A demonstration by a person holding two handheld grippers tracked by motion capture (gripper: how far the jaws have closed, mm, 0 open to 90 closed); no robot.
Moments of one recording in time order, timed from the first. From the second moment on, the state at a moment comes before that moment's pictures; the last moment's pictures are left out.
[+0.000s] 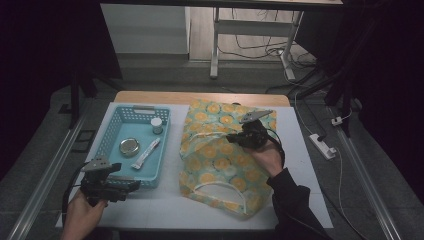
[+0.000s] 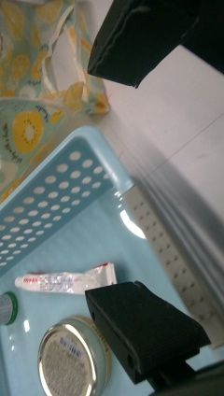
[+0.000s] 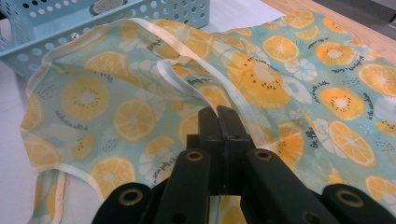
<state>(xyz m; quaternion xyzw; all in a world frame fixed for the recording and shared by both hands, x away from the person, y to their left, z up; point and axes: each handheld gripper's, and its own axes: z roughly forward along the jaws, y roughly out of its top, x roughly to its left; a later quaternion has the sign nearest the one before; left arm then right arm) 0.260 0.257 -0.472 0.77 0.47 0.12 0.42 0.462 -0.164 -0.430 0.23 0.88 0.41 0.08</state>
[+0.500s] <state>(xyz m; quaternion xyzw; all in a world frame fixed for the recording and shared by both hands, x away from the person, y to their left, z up) 0.296 0.260 -0.464 0.77 0.50 0.12 0.38 0.462 -0.164 -0.429 0.22 0.88 0.41 0.08</state>
